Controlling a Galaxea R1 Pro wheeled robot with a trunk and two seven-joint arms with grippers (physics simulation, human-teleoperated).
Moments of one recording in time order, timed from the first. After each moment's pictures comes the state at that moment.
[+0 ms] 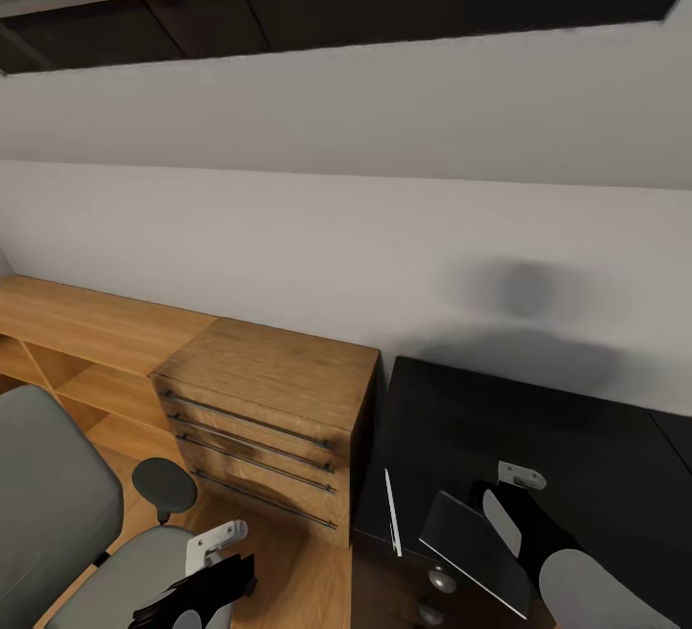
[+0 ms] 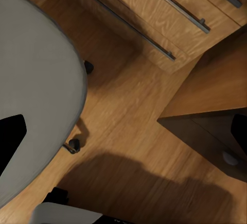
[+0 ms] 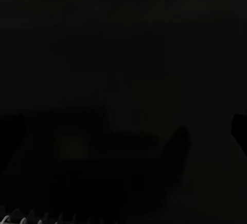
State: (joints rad) left arm 0.04 -0.08 -0.08 -1.56 0.47 0.71 0.51; right arm -0.64 -0.07 0.05 -0.45 -0.34 0.31 -0.40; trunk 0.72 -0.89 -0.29
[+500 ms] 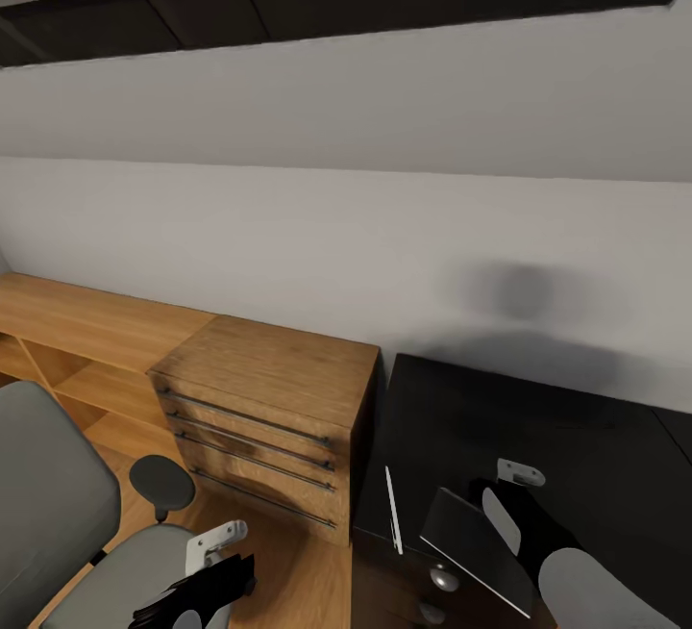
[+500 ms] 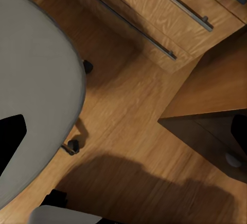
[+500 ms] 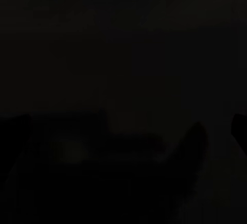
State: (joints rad) left arm 0.04 -0.08 -0.08 -1.56 0.47 0.71 0.51; right arm -0.64 -0.07 0.05 -0.46 -0.34 0.31 -0.41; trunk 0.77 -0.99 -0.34
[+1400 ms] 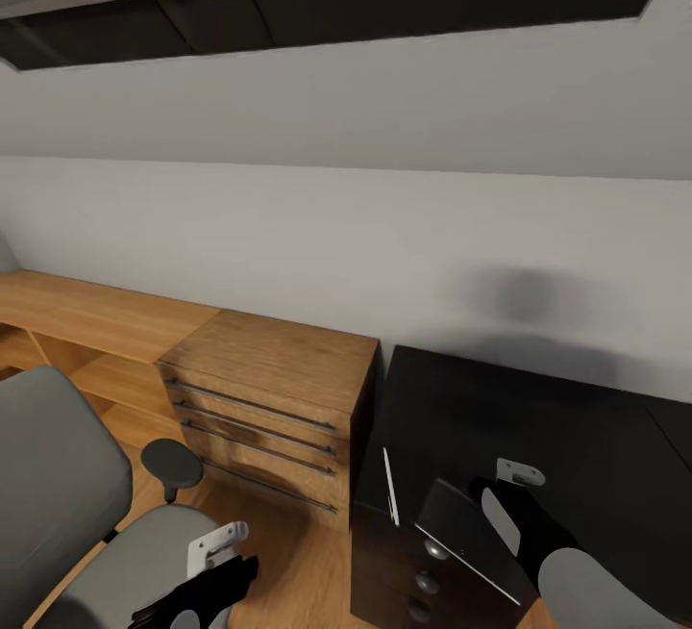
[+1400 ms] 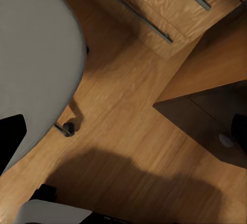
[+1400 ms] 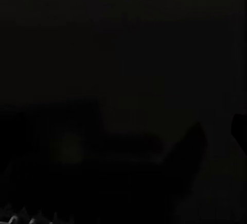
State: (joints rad) left arm 0.04 -0.07 -0.08 -1.56 0.52 0.71 0.50; right arm -0.64 -0.07 0.05 -0.46 -0.33 0.30 -0.41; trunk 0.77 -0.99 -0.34
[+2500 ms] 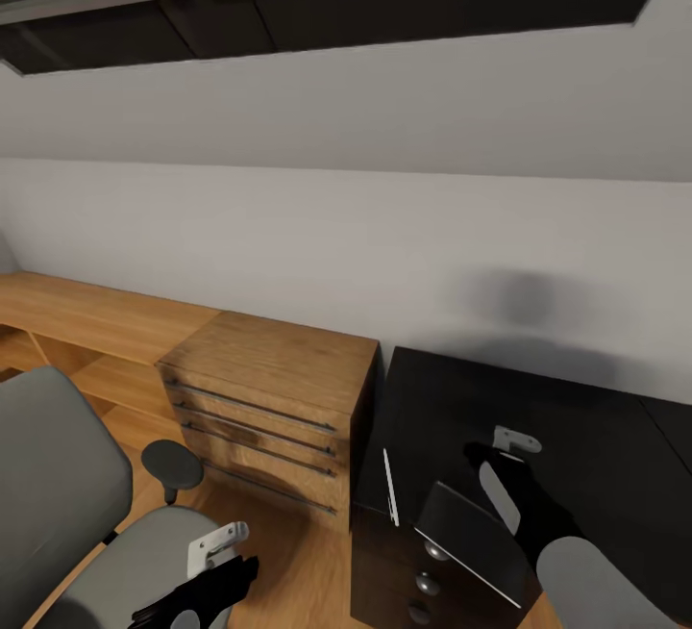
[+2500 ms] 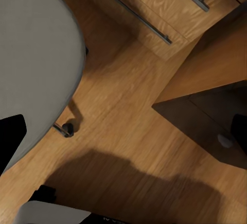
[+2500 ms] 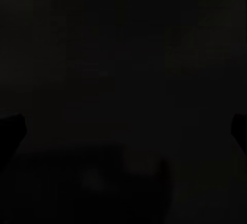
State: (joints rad) left arm 0.04 -0.07 -0.08 -1.56 0.52 0.71 0.50; right arm -0.64 -0.06 0.04 -0.64 -0.35 0.30 -0.41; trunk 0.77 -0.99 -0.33
